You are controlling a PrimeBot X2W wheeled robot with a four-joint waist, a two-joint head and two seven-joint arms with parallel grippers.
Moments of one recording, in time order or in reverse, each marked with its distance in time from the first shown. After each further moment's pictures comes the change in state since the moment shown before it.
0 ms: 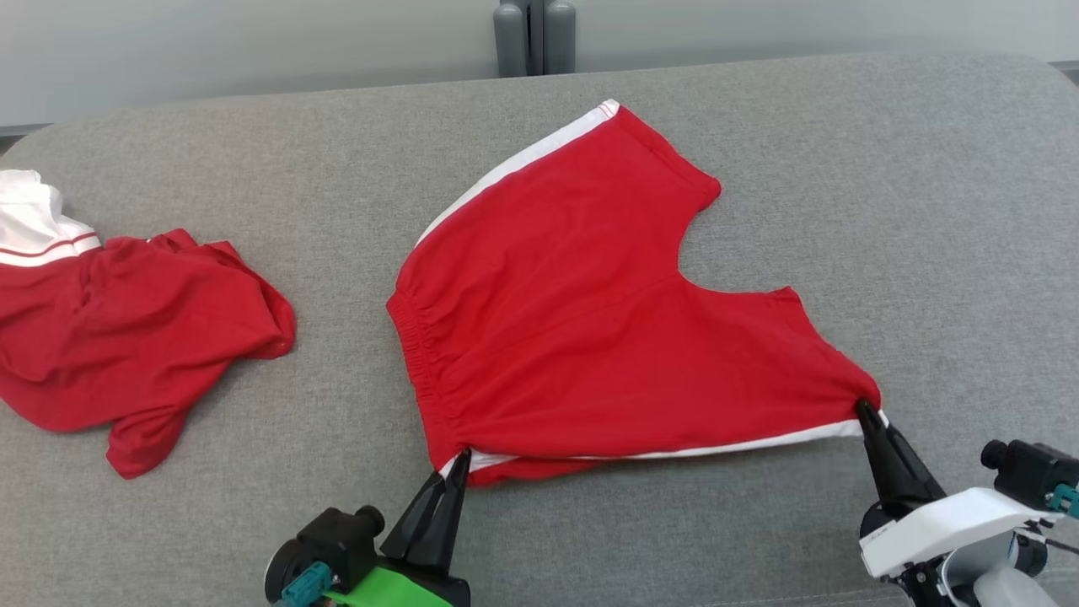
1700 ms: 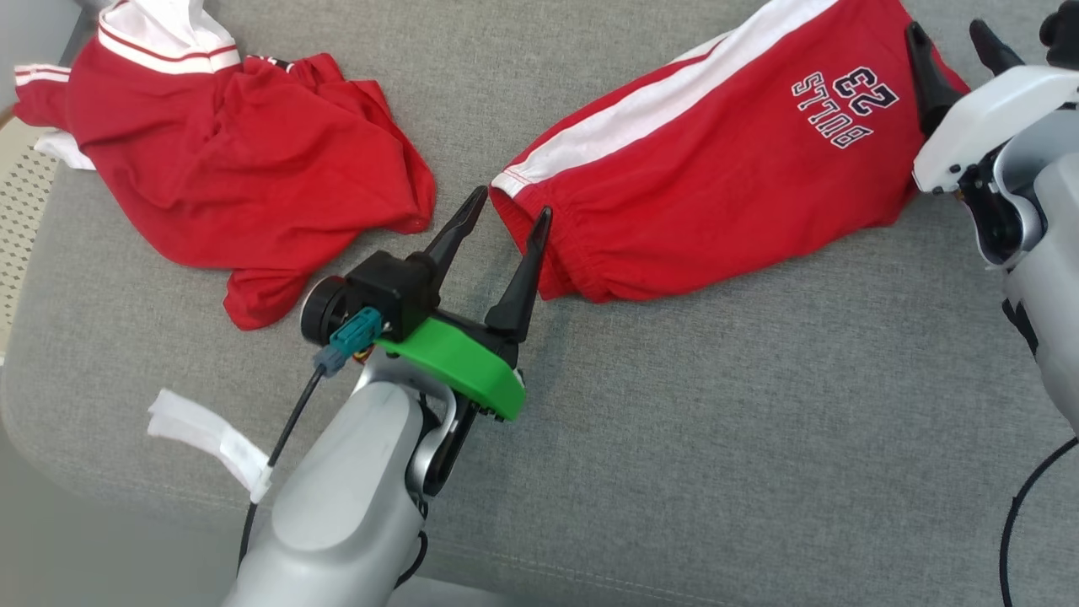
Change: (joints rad) left arm -0.560 -0.086 -0.094 0.233 -0.033 0.021 -0.002; right arm -1.012 -0.090 0.202 0.746 -0.140 0.000 0.092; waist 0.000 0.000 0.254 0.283
